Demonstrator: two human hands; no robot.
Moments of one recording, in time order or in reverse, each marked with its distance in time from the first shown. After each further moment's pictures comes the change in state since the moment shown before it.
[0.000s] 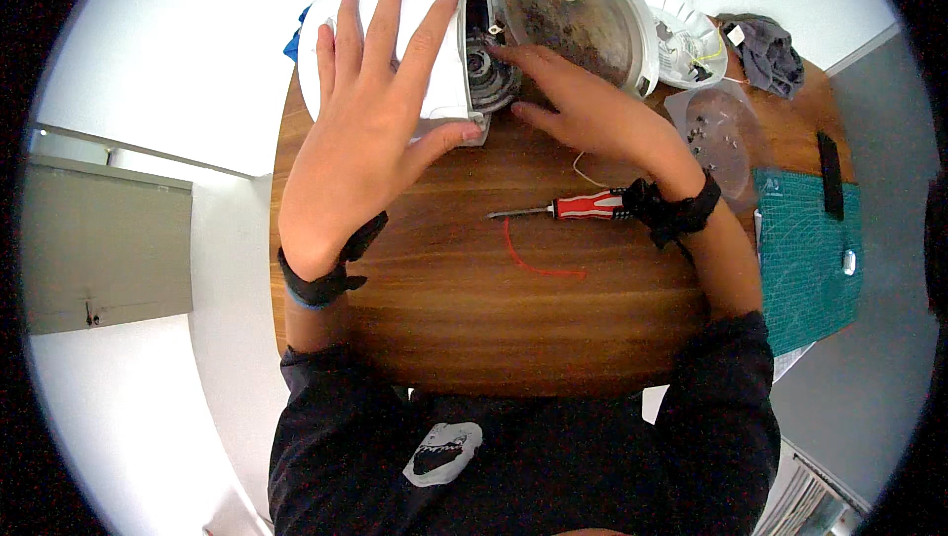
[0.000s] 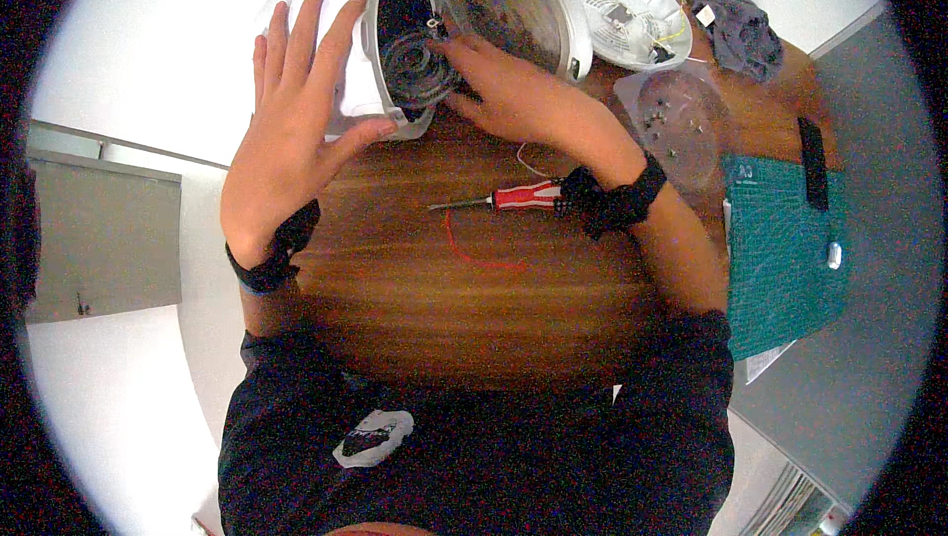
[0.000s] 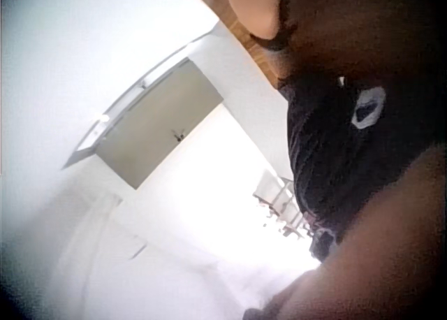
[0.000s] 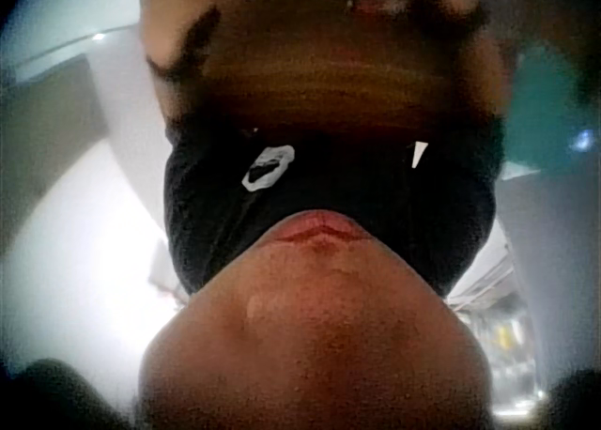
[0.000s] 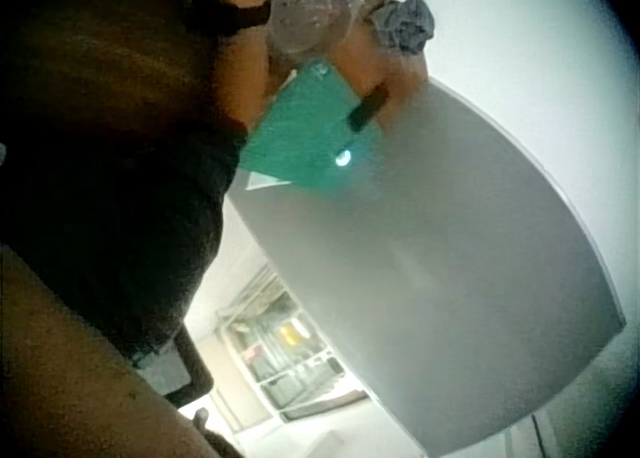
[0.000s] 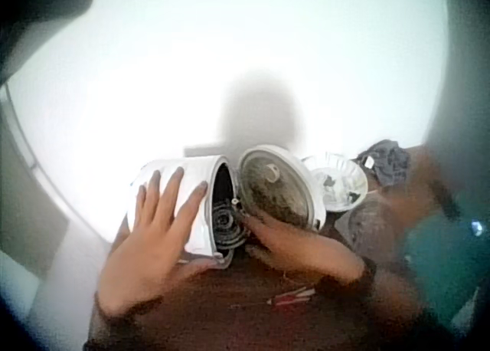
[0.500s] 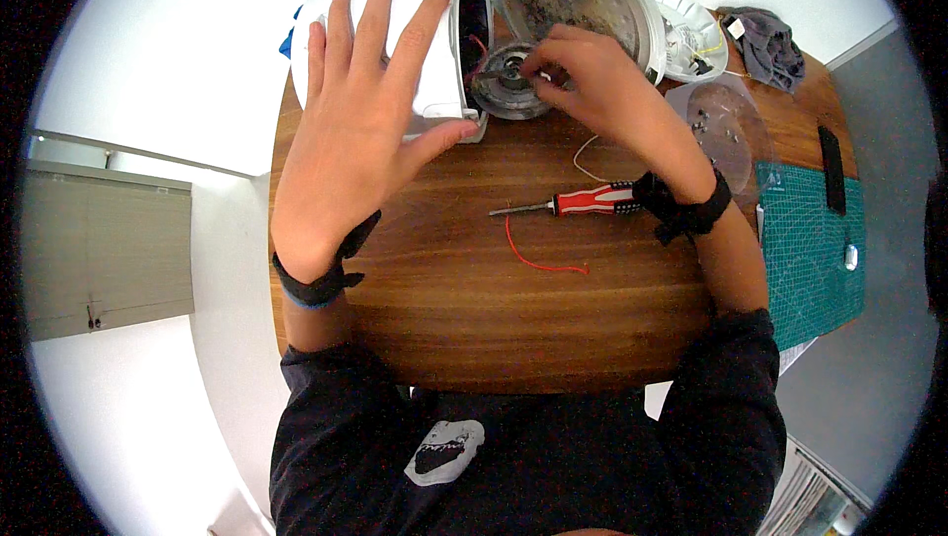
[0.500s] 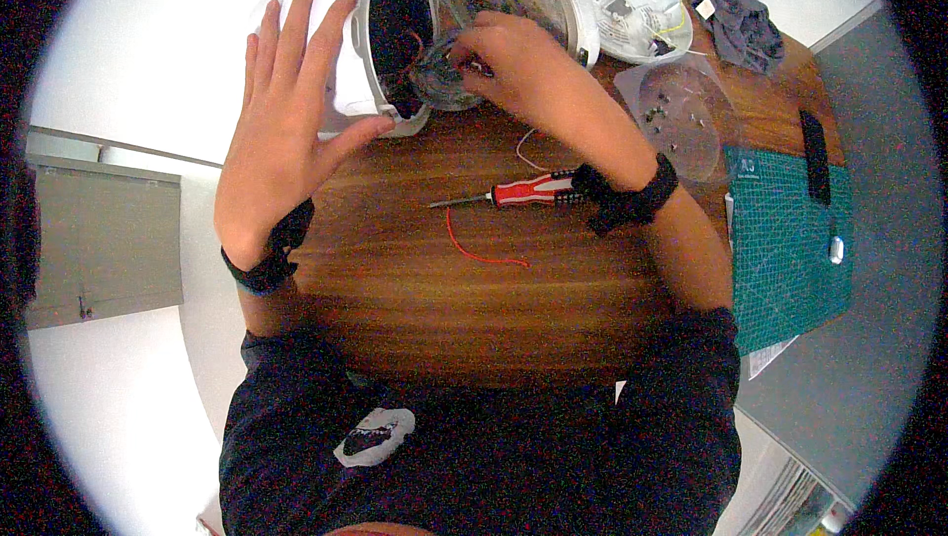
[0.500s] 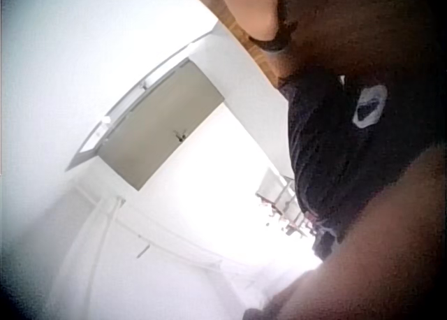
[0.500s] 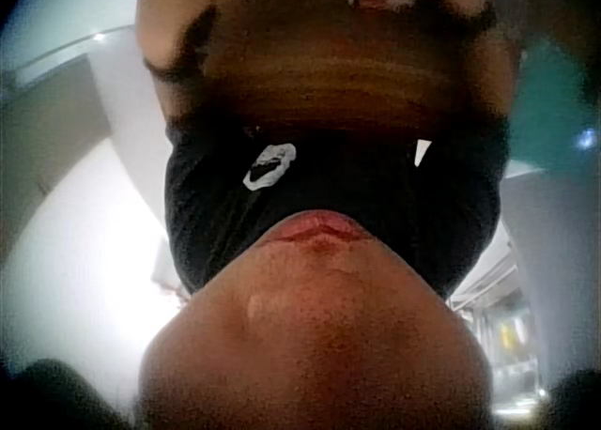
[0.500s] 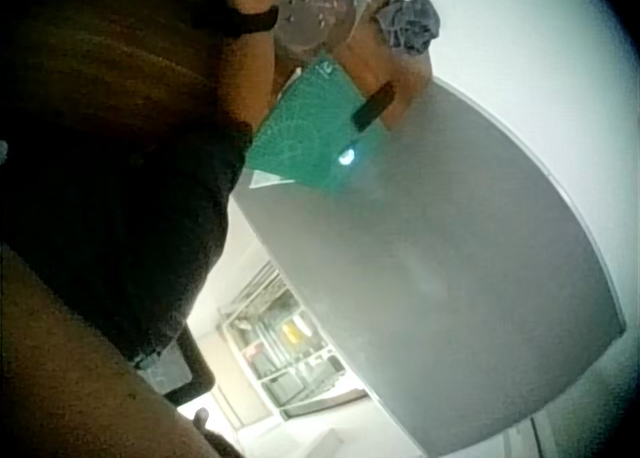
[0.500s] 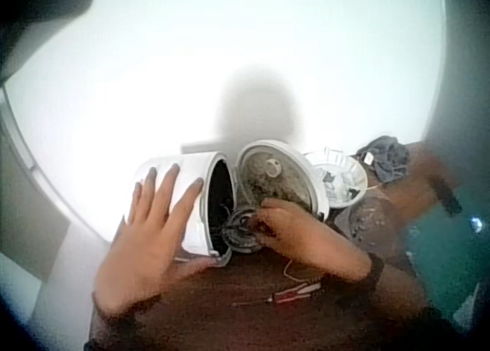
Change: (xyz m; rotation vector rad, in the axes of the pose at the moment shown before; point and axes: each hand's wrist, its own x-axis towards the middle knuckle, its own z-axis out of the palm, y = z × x) left_hand -0.001 -0.002 0.000 0.035 0.017 -0.024; right_hand 0.002 -0.005 -0.024 -0.150 0.163 -0.123
